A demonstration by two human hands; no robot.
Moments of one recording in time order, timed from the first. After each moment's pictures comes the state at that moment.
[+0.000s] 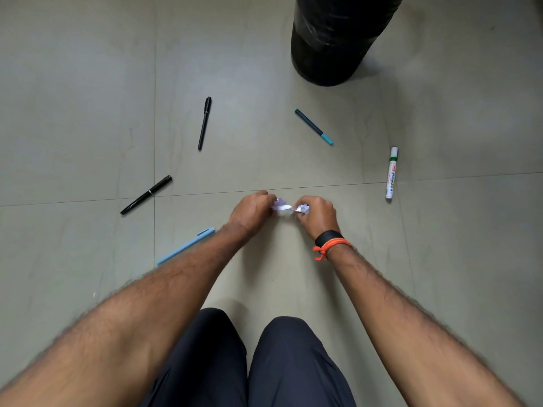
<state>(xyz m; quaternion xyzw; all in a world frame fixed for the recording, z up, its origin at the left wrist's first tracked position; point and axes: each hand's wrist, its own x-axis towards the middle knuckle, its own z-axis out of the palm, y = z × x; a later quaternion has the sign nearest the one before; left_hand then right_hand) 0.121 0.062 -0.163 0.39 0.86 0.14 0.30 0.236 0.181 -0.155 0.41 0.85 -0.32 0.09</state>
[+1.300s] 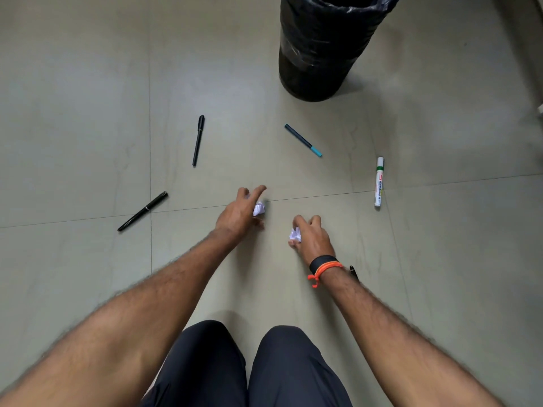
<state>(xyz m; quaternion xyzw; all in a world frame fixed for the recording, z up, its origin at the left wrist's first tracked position) 0.102 0.055 -0.157 0.35 0.87 0.13 0.32 0.270 0.162 -0.160 0.39 0.86 -0.30 0.13</state>
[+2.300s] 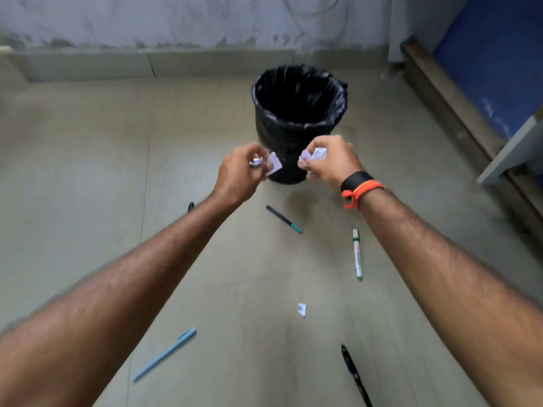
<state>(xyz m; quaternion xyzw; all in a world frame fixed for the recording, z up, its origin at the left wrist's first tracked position) 0.001 0.194 0.028 0.32 0.81 0.46 0.18 0.124 0.346 0.058 0.39 0.81 -0.43 -0.13</state>
